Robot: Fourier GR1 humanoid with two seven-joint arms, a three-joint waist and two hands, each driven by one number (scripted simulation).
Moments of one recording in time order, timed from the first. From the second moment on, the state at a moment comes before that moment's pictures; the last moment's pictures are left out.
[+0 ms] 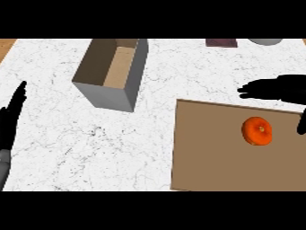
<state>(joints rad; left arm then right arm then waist) -0.16 0.46 0.02 -1.29 -0.11 0.19 0.05 -0.74 -0.88 0.68 -0.93 0.51 0.35 -0.89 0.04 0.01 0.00</state>
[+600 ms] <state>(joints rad) -0.11 0.45 0.05 -1.32 -0.12 0.18 0.06 -0.81 -0.77 0.72 -0.78 0.61 0.31 -0.94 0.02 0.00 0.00</state>
